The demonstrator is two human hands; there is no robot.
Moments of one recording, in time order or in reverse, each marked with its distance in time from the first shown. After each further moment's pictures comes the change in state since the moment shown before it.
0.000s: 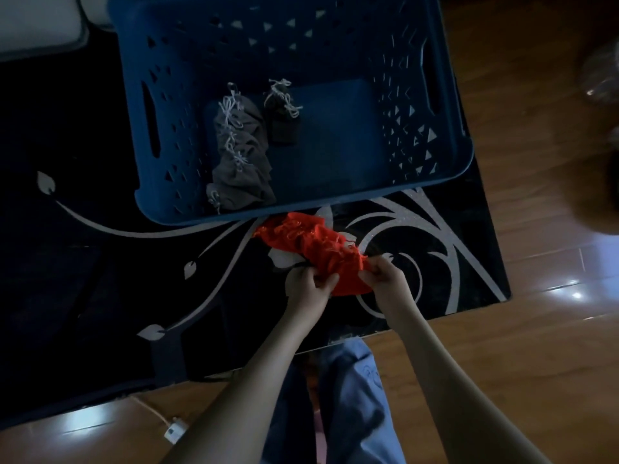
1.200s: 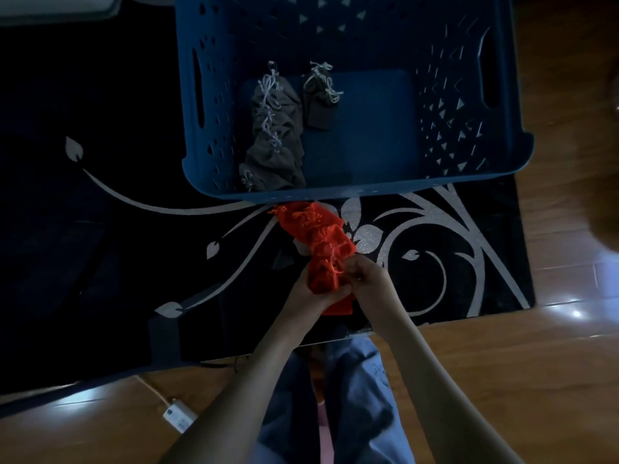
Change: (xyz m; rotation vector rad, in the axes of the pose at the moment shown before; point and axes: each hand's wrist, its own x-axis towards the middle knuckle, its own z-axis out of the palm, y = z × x) left_hand -0.032 -0.022 -0.041 -0.565 -0.223 0.044; right_hand -0.028 -0.017 0.058 -0.077 -0.173 -0.155
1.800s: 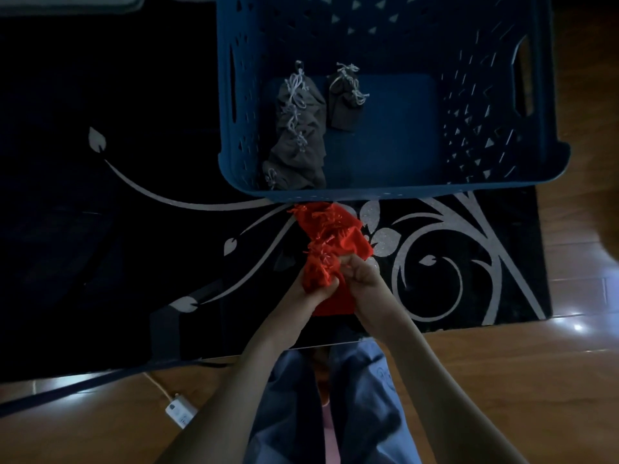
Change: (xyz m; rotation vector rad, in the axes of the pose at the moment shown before) left_hand -0.015 0.006 -0.037 -0.103 -0.092 -0.016; right_hand -0.005 -0.013 0.032 0.431 -0.286 0.084
